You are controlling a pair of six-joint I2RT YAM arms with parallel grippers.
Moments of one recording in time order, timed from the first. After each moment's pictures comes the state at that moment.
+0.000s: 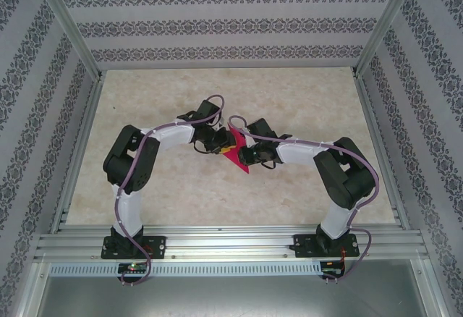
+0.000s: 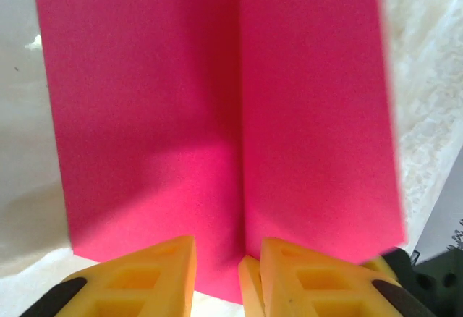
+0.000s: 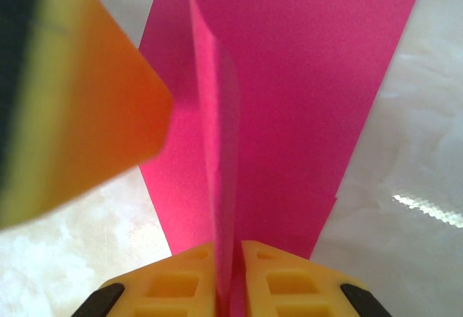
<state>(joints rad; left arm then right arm) -0.53 1.99 1.29 -0.36 0.52 -0.89 0.59 1.76 0.93 -0.19 -0.23 0.28</state>
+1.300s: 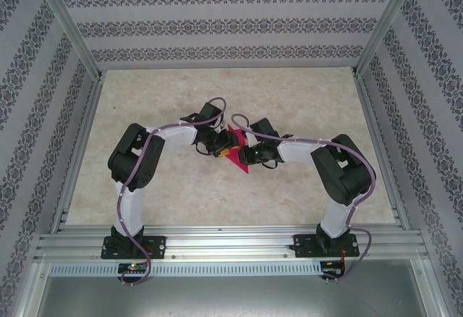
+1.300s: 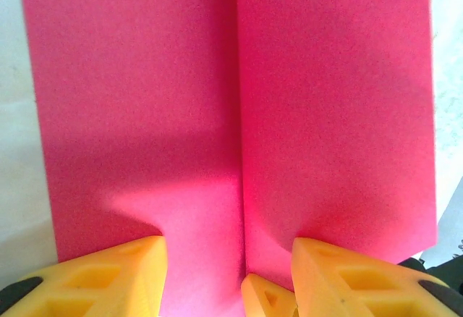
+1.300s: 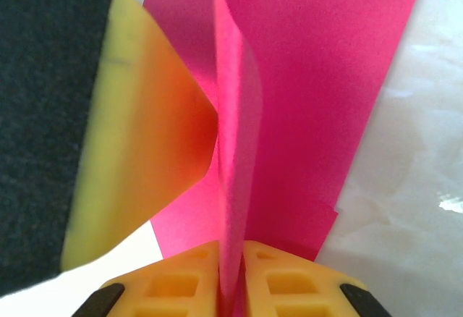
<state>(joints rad) -0.54 2.03 1.29 -0.32 0.52 -0.91 0.55 1.80 0.91 -0.13 -0.32 0.30</state>
